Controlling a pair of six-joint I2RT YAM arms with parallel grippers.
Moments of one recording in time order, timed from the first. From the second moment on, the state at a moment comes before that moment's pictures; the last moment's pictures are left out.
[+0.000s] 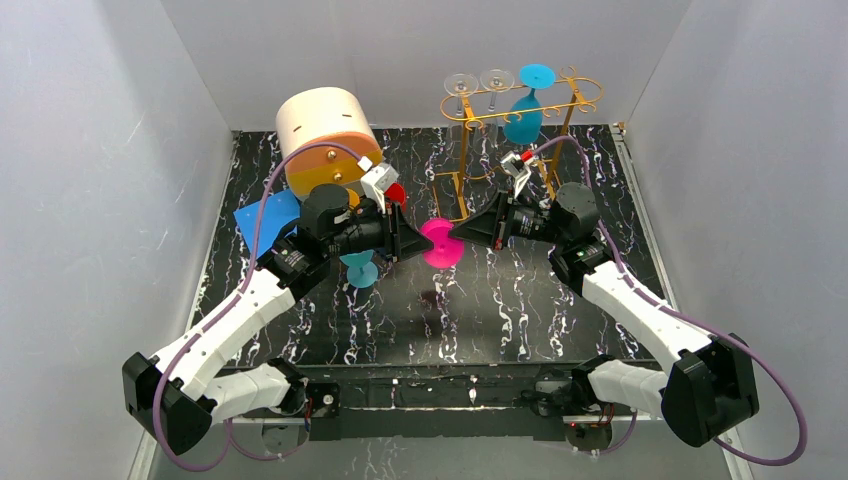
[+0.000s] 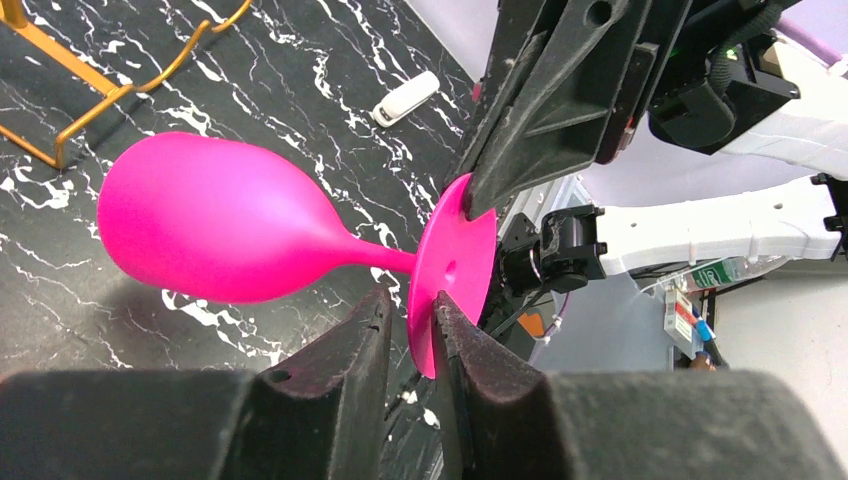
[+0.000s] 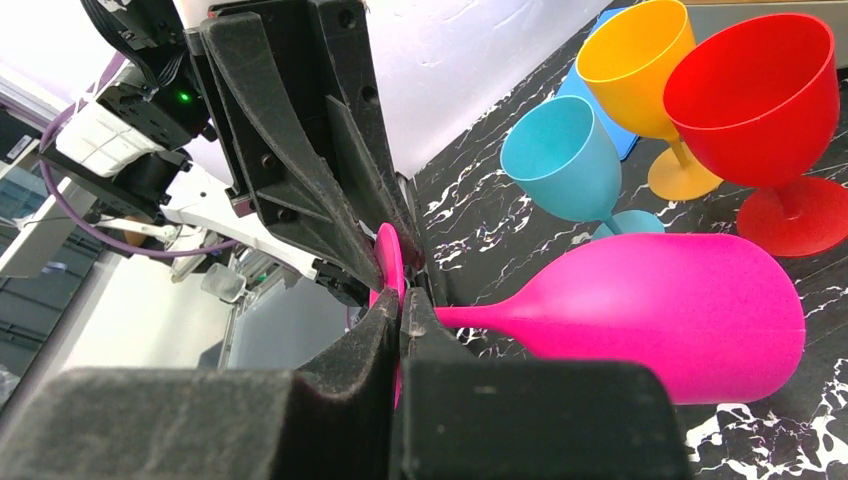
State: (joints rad) left arm -0.64 1.09 1.00 -0.22 0.51 -0.48; right arm 0.49 1.14 0.79 0.43 -0.91 0.77
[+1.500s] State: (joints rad) left arm -0.64 1.09 0.99 -0.11 0.64 -0.54; right arm 0.51 1.02 0.61 0.44 -0.94 0.90
